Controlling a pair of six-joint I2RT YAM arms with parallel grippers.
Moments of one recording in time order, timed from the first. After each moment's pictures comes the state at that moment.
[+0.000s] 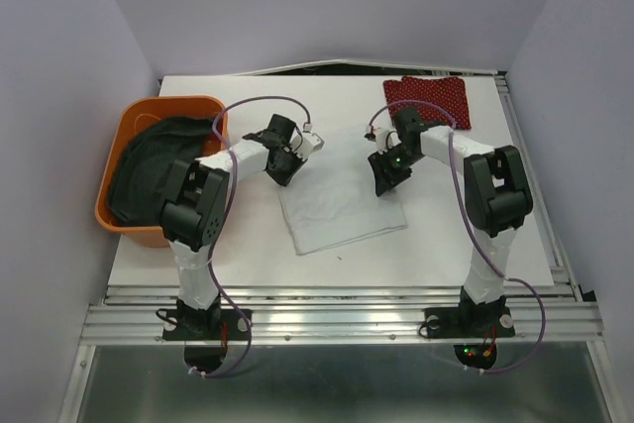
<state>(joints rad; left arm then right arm) -0.43 1.94 1.30 -0.45 0.13 0.38 0.29 1.98 1.38 -0.71 -0.42 -0.28</state>
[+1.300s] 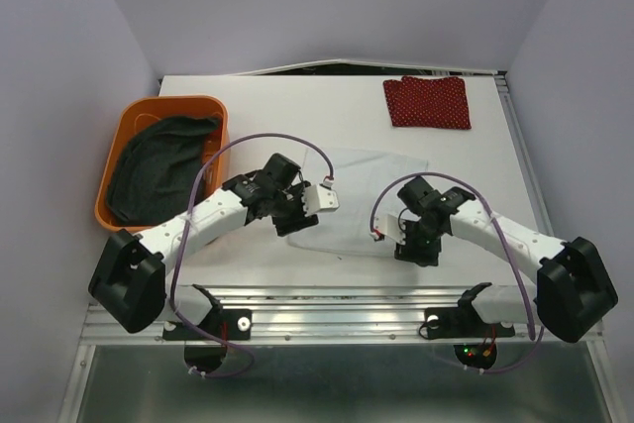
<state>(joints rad) -0.70 1.34 0.91 -0.60 0.26 0.67 0.57 1.26 0.78 -0.95 -0.18 -0.84</state>
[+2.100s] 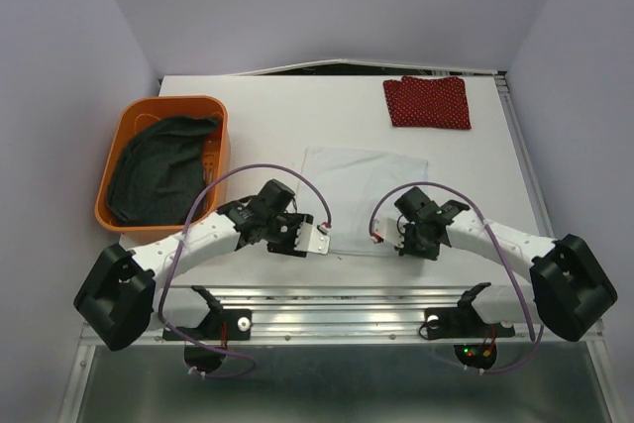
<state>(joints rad) -0.73 1.21 0.68 -0.50 0.33 1.03 0.62 1.27 0.63 -0.72 -0.03 -0.76</state>
